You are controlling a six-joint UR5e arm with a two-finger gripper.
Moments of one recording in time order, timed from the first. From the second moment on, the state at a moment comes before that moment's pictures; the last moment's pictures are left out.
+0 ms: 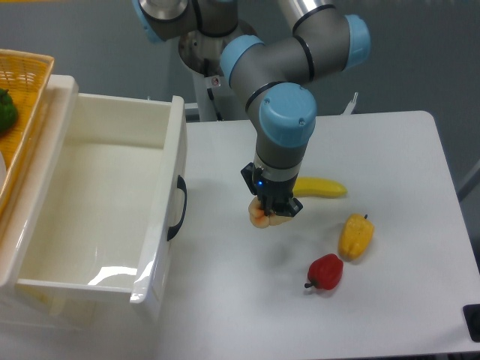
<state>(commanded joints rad) 2.47 -1.88 -1.53 -1.30 1.50 1.20</state>
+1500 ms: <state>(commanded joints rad) 2.44 -1.79 -1.48 -1.30 1.35 0.87</state>
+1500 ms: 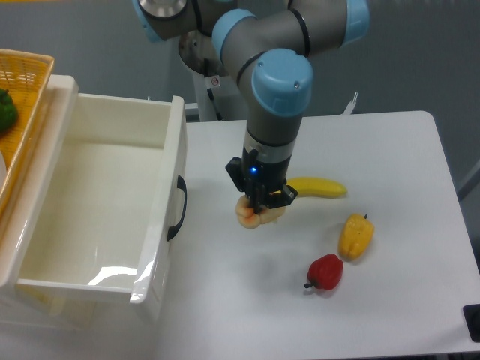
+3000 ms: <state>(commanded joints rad) 2.34 -1.69 -1.47 -1.30 1.09 0.61</state>
